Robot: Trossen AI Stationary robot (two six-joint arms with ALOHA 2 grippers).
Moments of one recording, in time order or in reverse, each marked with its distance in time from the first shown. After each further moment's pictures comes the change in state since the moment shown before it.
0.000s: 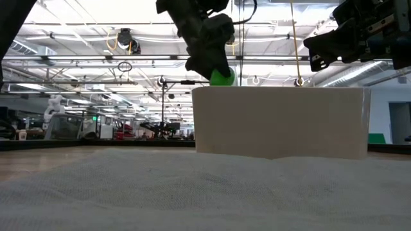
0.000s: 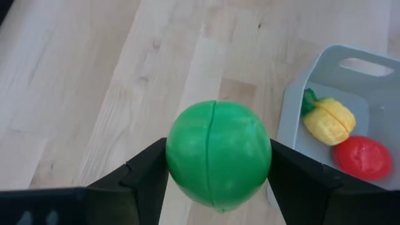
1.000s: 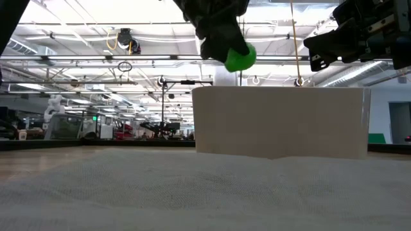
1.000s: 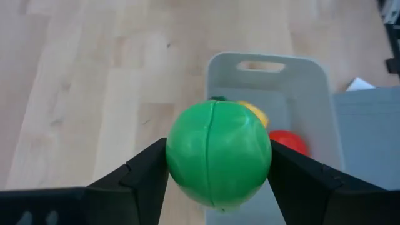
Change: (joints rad) left arm -0.141 0.002 0.000 0.101 0.067 0.060; right arm 0.000 0.000 0.000 0.000 0.000 0.000
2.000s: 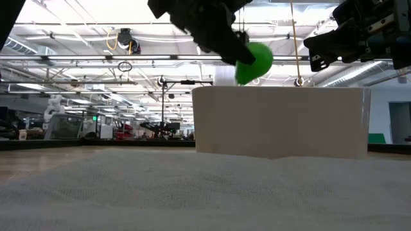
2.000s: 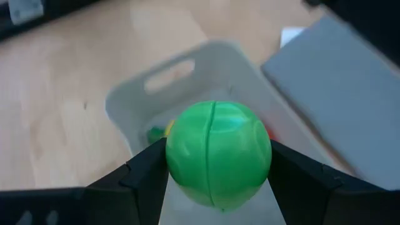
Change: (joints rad) left arm -0.088 0.003 -0.201 0.301 0.150 0.430; right arm 0.000 0.000 0.000 0.000 0.000 0.008
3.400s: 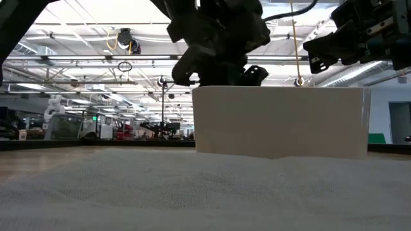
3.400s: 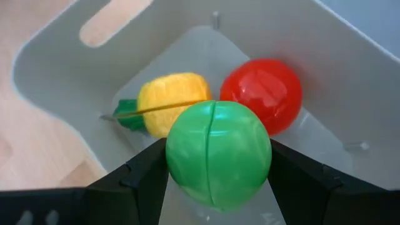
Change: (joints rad) left arm 0.027 0.214 0.141 -0.157 0.035 0.281; right arm 0.000 0.016 0.001 -0.007 0.000 -0.007
